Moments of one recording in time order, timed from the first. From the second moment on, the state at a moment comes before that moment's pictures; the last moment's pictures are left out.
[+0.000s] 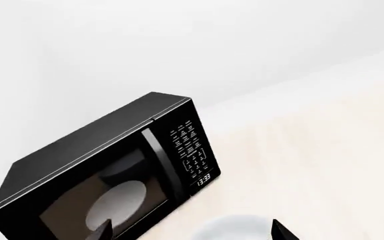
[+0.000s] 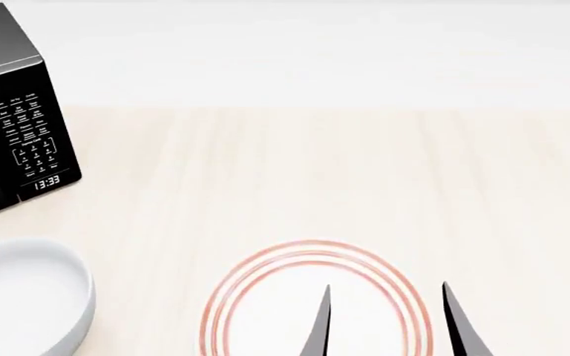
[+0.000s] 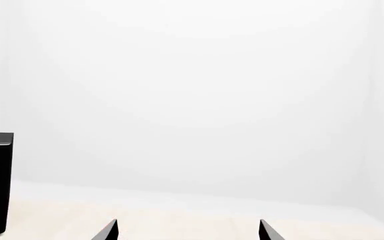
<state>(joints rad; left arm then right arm) -0.37 -0.10 -0.03 0.90 0.89 -1.20 0.82 -0.10 0.23 -0.24 -0.70 0.03 0.24 0.30</state>
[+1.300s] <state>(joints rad) -0.50 -0.07 -0.47 0.16 0.56 -1.01 0.57 -0.09 0.28 -0.28 -0.65 0.07 0.21 0.35</state>
